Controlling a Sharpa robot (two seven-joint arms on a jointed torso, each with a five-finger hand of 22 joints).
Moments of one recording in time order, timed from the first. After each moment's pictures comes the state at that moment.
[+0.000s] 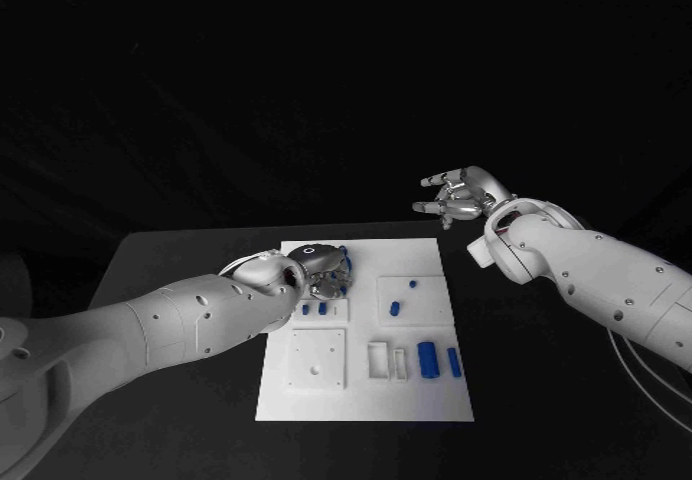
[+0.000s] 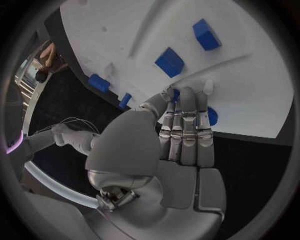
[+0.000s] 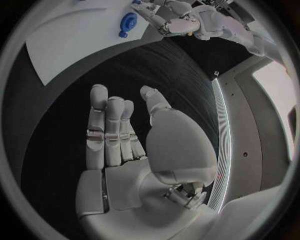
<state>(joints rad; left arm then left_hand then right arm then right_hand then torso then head) 1.21 -0.41 -0.22 1.01 -1.43 -0.29 0.07 1.39 -0.09 0.34 -0.15 0.07 1.13 0.10 0.07 0.07 1.18 0.07 0.06 0.06 1.23 -0.02 0.87 0.28 0.06 1.19 -0.04 0.13 1.31 1.03 -0.69 0.37 1.20 -1.10 -0.33 -0.02 1.32 -0.12 0.02 -0.03 0.53 0.80 0.13 0.06 0.06 1.12 0.02 0.86 0.81 1.33 -0.04 0.84 0.88 0.10 1.43 -0.07 0.18 1.31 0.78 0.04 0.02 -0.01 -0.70</state>
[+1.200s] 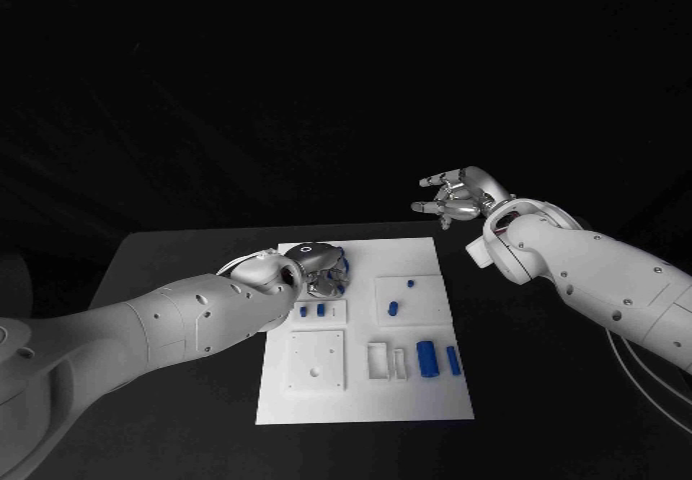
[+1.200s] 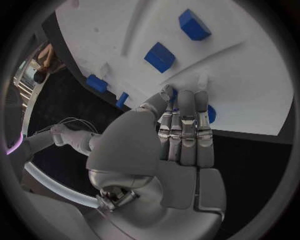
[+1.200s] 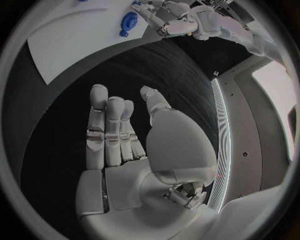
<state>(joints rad) 1.21 -0.41 -0.22 0.99 -1.43 -0.31 0.08 1.41 -0.03 0.31 -0.15 0.07 1.23 0.09 0.06 0.07 1.30 0.04 0.06 0.06 1.28 -0.04 1.00 0.32 0.06 1.20 -0.06 0.28 1.31 1.03 -0.68 0.37 1.20 -1.10 -0.33 -0.01 1.32 -0.11 0.02 -0.03 0.53 0.81 0.13 0.06 0.06 1.12 0.02 0.86 0.81 1.33 -0.04 0.84 0.88 0.10 1.43 -0.07 0.18 1.31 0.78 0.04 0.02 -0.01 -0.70</state>
